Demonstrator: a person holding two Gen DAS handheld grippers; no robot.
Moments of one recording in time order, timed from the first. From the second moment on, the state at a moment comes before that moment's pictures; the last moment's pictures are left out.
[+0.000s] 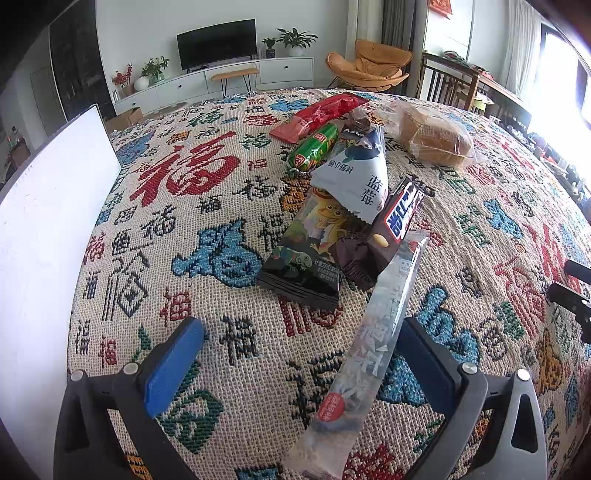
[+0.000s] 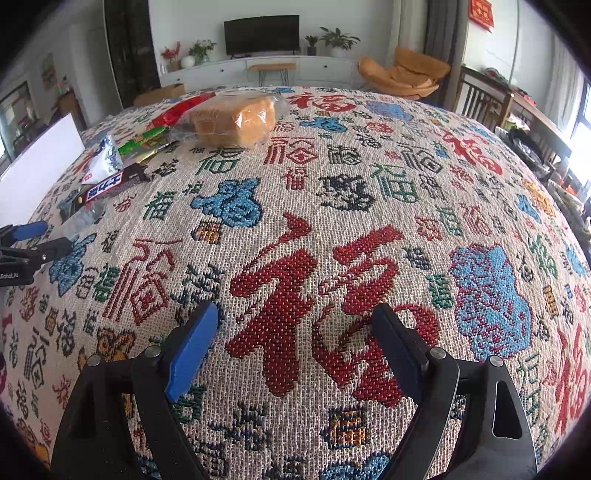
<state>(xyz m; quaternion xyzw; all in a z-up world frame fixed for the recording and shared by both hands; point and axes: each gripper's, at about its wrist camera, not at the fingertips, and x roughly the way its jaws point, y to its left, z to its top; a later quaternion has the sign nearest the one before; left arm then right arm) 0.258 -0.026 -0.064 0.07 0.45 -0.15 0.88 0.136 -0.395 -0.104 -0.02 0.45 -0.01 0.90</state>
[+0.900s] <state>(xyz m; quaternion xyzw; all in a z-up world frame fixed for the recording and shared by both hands) 0.256 -0.027 -0.064 0.07 0.45 -0.14 0.88 0.343 -0.331 -0.039 0.03 0.47 -0.03 0.88</state>
